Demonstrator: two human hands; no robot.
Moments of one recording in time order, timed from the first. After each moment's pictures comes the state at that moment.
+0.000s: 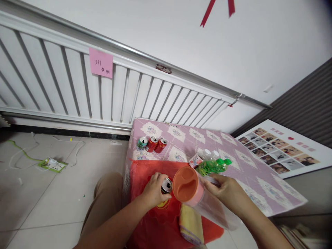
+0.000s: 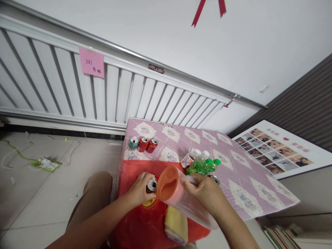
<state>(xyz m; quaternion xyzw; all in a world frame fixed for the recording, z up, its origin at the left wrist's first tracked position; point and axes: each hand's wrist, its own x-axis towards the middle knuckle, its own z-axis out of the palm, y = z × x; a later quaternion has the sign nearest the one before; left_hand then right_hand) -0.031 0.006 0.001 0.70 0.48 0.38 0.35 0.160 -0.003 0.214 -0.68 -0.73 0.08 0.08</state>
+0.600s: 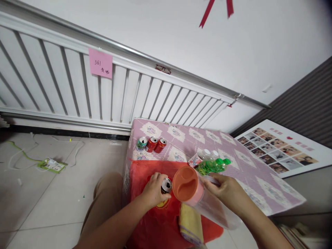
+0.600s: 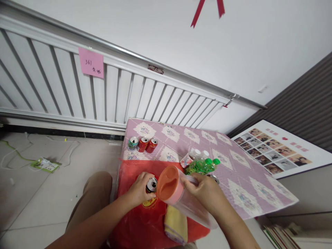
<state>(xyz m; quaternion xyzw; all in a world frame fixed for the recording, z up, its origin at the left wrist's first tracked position) -0.031 0.005 0.000 0.70 0.48 0.39 0.36 0.160 -0.004 0.216 -0.67 -0.73 0.08 0.09</state>
